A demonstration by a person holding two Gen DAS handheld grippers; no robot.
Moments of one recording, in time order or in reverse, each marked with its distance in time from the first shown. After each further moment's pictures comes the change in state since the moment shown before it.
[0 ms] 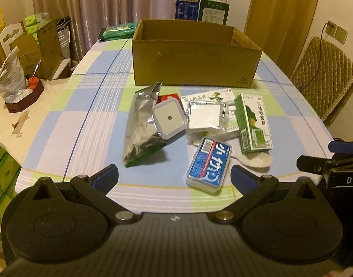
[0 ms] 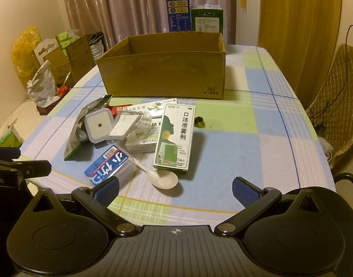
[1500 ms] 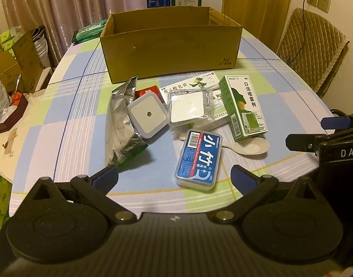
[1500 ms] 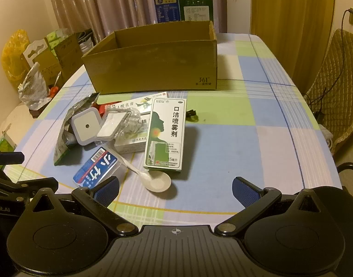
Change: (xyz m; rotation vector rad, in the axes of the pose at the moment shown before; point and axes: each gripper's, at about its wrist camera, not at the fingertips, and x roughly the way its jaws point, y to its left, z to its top) left arm 0.031 -0.020 0.005 0.156 0.060 -0.040; right arm 0.020 -0.010 0.005 0.052 0.042 -0.013
